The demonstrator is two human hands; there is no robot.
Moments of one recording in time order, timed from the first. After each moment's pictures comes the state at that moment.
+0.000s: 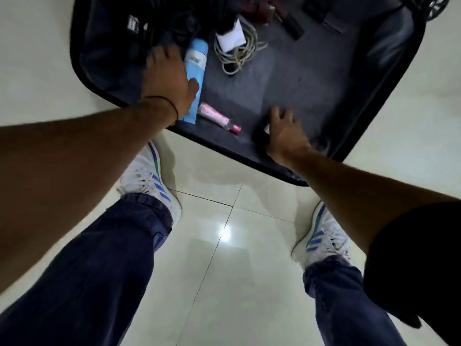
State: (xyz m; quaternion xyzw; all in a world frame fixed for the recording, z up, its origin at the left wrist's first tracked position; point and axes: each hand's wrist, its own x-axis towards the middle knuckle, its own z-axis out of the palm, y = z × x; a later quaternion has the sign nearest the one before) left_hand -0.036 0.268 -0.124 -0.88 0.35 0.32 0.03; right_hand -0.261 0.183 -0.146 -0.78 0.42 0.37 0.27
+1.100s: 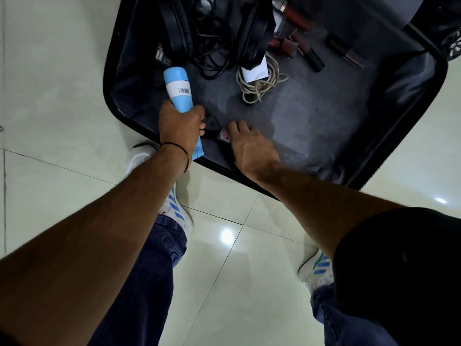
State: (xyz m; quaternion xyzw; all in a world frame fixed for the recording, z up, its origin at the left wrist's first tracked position) left_hand -0.043 0.290 -0.133 -0.79 -0.15 0.39 -0.44; right_hand -0.171 0.217 -0.149 -0.88 0.24 0.30 0.27
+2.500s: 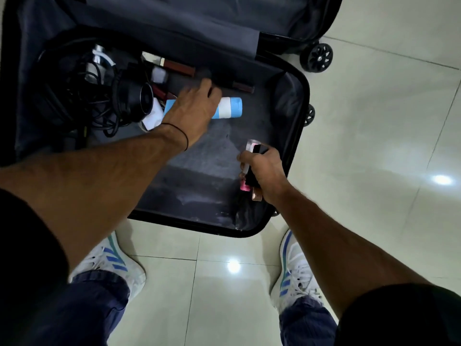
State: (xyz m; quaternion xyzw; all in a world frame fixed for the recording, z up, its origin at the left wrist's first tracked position) left_hand -0.116 0.096 -0.149 -0.72 0.67 0.20 0.04; right_hand -0.302 0.093 -0.110 -0.30 0.69 -0.02 0.66
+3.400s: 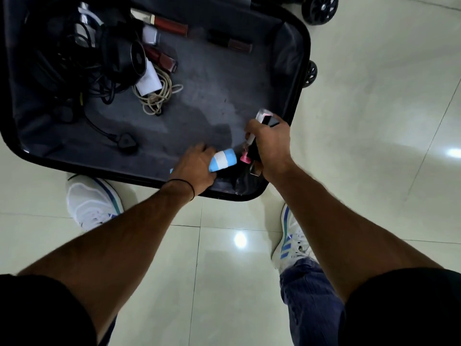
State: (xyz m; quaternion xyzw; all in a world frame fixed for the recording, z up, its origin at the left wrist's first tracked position) left_hand -0.201 0.239 -0.151 -0.75 0.49 0.45 0.01; right_hand -0.317 0.116 -0.096 -0.30 0.71 -0.10 0.63
